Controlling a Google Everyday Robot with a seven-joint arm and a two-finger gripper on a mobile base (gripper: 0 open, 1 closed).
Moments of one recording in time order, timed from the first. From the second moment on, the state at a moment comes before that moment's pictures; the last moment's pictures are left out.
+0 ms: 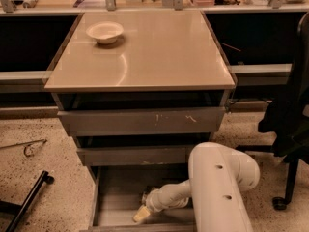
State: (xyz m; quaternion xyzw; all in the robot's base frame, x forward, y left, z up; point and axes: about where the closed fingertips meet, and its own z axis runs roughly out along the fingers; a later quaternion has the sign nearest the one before) arm 0.522 0.047 0.140 -0.44 0.85 0.20 0.22
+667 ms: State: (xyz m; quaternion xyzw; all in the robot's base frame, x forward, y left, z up) arm 0.522 0.049 0.140 -0.44 0.85 0.20 0.22
